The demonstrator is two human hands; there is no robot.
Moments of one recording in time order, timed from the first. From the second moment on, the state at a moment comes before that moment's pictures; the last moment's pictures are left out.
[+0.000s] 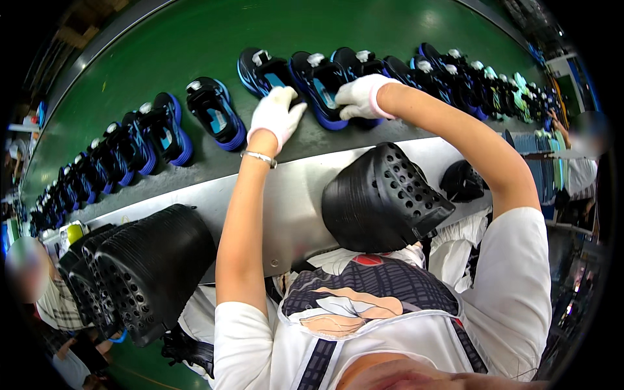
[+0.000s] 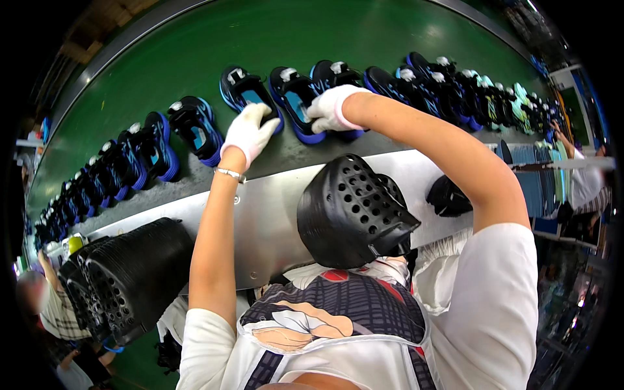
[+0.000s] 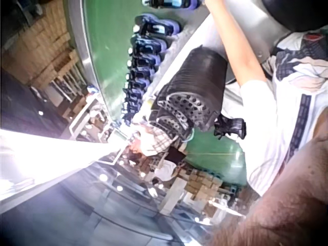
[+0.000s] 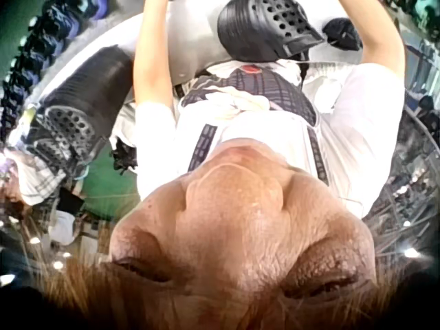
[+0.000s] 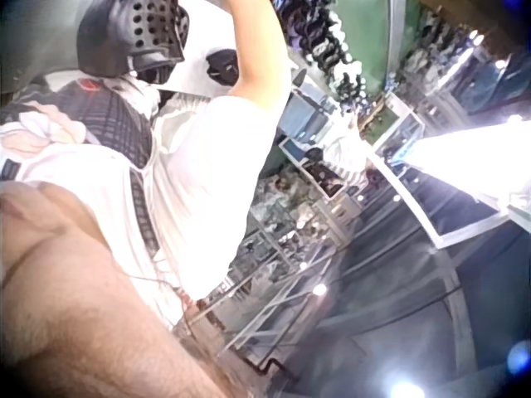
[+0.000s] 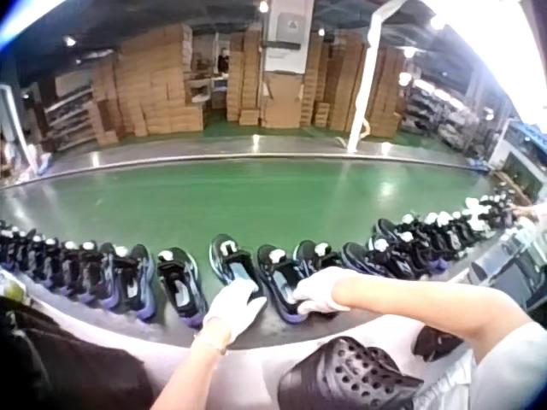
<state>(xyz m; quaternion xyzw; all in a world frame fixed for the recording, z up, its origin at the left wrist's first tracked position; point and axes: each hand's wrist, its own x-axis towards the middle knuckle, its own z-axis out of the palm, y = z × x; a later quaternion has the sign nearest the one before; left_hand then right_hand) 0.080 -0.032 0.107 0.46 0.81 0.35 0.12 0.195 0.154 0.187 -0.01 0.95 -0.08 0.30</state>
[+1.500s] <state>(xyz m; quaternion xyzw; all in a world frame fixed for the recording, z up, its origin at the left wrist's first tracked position) 0.121 -0.054 0.163 0.30 0.76 0.52 0.25 0.502 0.178 0.281 0.44 0.86 -0.22 -0.11</state>
